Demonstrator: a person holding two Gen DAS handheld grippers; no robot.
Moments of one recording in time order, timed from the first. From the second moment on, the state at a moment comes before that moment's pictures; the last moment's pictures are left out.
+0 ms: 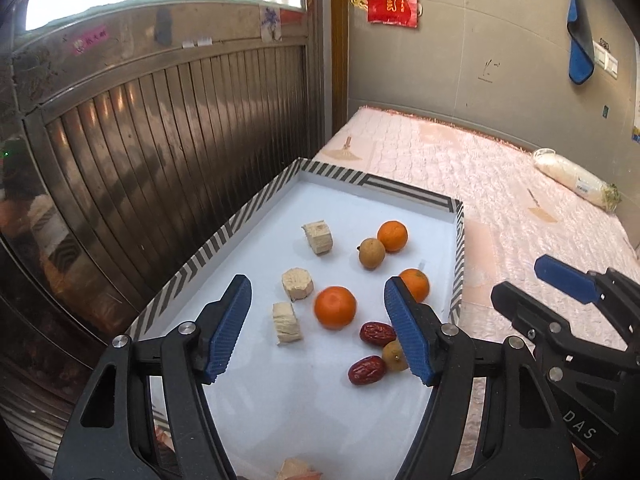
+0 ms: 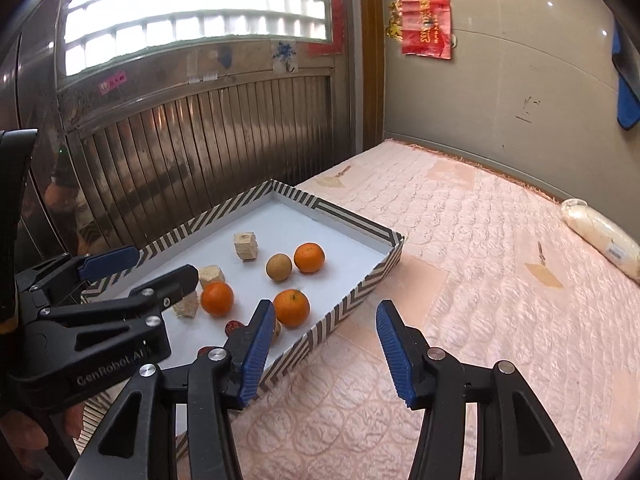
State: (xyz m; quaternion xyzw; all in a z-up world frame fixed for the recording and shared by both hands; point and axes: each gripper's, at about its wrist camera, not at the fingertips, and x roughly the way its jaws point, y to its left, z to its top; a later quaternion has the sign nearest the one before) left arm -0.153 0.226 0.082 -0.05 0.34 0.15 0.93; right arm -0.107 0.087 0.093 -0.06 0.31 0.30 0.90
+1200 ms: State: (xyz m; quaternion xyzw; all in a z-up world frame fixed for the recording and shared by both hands) left arm -0.170 0.212 0.088 -0.06 0.33 0.15 0.93; right arm -0.121 0.081 0.093 -0.07 0.31 0.30 0.90
